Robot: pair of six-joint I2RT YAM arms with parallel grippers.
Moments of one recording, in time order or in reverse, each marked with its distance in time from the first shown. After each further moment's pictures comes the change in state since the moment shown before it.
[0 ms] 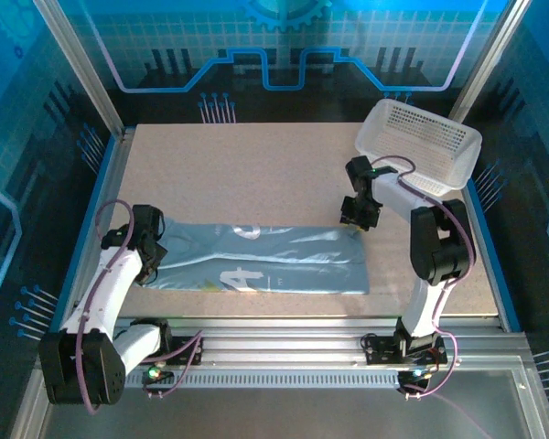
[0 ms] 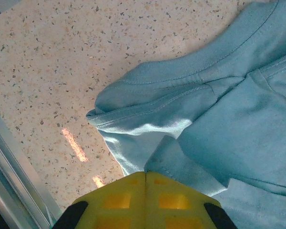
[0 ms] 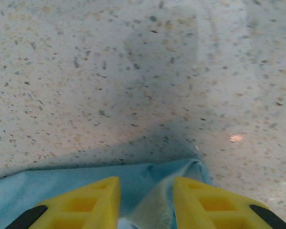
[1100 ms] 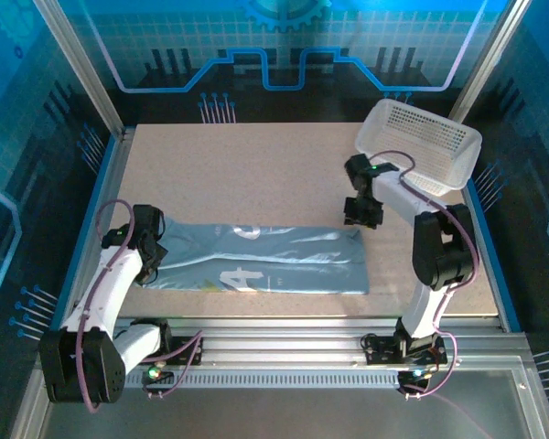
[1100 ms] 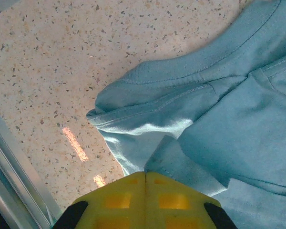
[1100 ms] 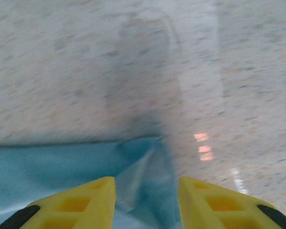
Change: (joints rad) left arm 0.000 0.009 0.000 0.001 0.000 0.000; right arm 0.047 -0.049 0.026 -0.105 0.103 -0.109
